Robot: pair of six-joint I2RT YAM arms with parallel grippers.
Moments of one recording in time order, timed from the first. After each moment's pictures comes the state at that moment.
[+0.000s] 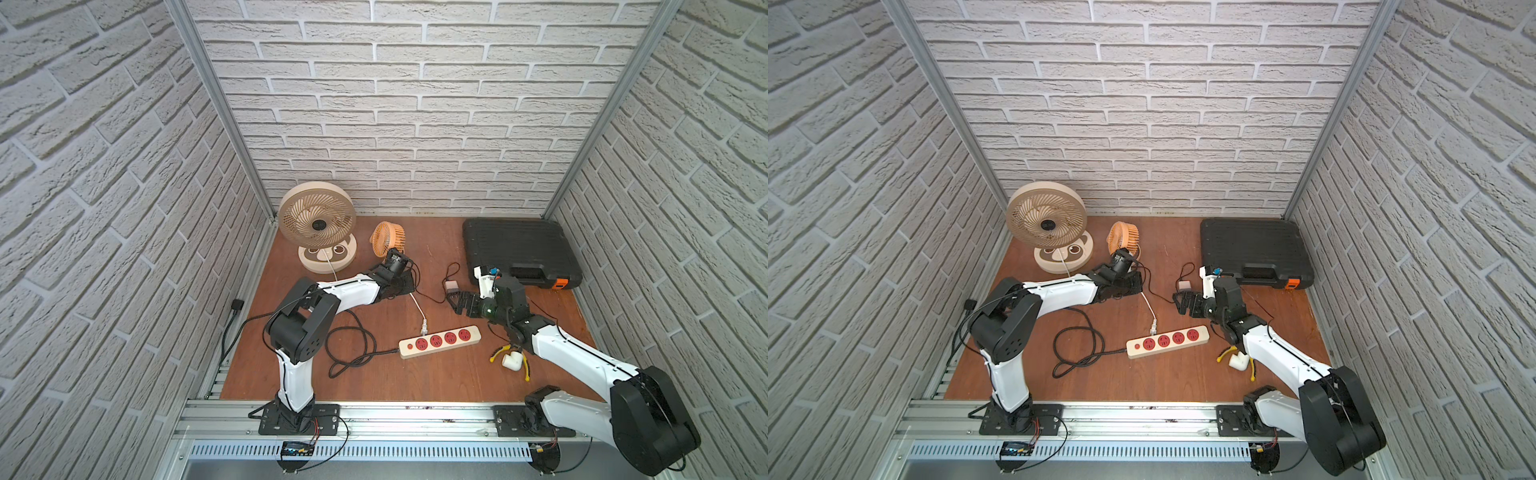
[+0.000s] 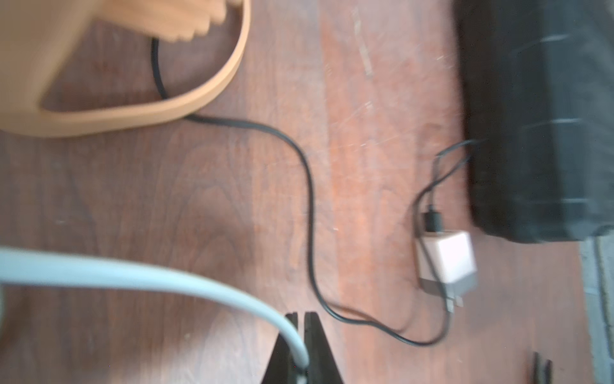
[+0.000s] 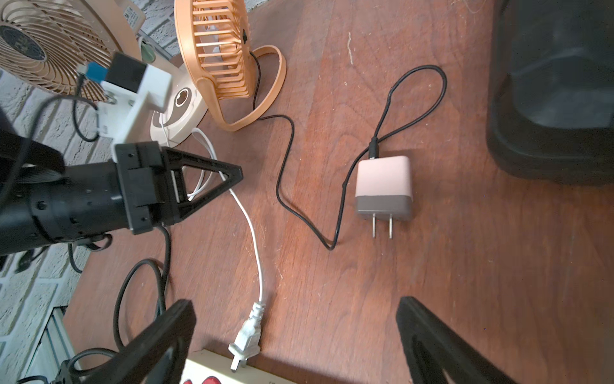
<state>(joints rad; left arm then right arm) -0.57 1.84 1.12 -0.11 0.05 -0.72 0.32 1.18 0.51 0.04 -0.28 0.53</state>
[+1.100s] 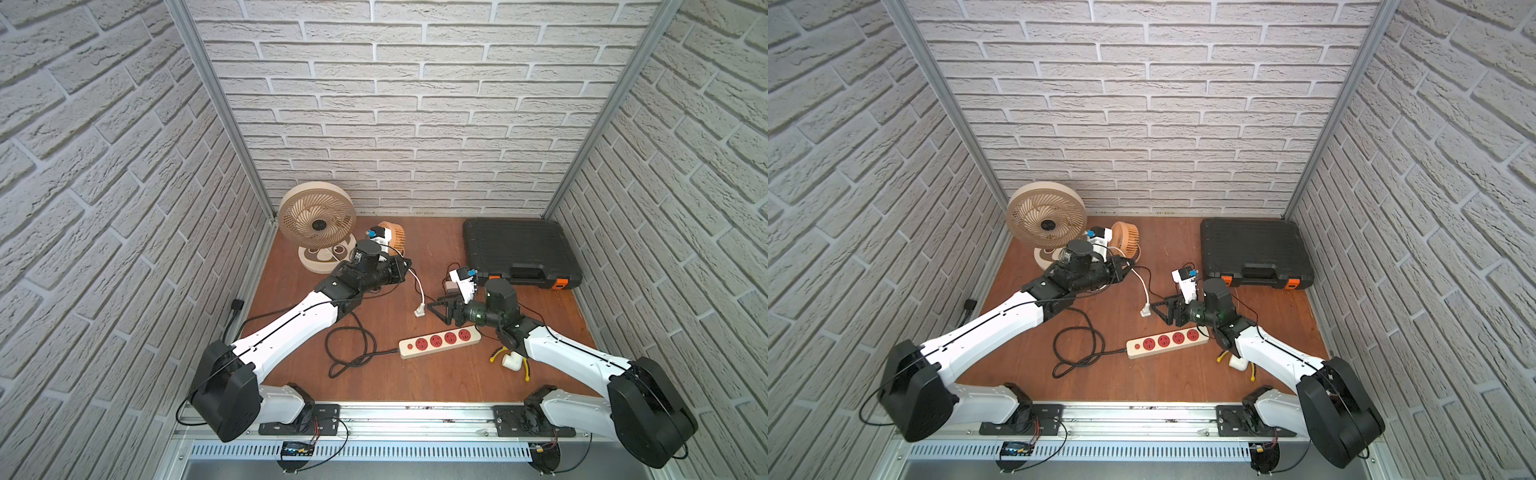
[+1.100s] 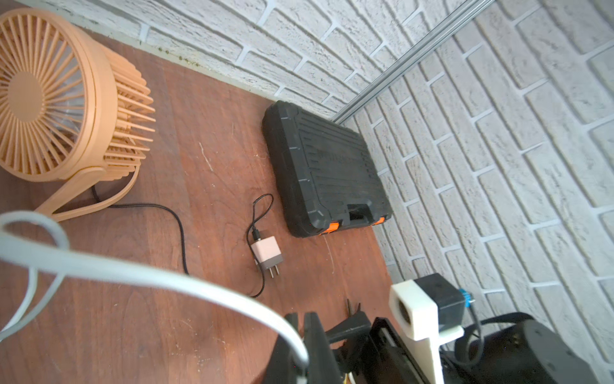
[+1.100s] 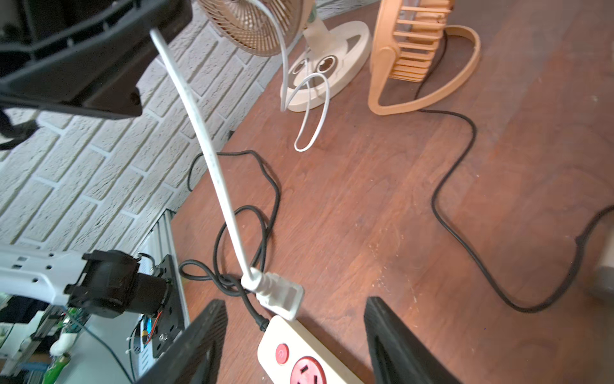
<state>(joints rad) -0.53 1.31 1.00 -0.09 0.25 -0.75 0.44 1.20 0.49 0.30 -0.59 0.46</state>
